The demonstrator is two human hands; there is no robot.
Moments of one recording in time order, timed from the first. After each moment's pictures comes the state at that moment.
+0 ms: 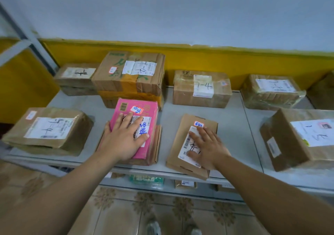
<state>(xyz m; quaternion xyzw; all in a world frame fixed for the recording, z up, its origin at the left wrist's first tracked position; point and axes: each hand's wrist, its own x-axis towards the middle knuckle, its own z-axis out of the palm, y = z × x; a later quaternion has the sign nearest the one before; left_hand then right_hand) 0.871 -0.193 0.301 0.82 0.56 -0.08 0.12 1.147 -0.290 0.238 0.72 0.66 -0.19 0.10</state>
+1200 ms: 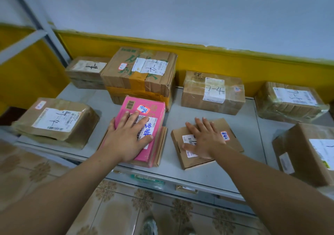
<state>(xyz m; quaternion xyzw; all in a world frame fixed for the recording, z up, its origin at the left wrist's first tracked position) 0.871 -0.192 0.295 0.81 0.57 -0.06 0.12 1.146 -0.229 0.243 0.69 0.70 -0.14 0.11</state>
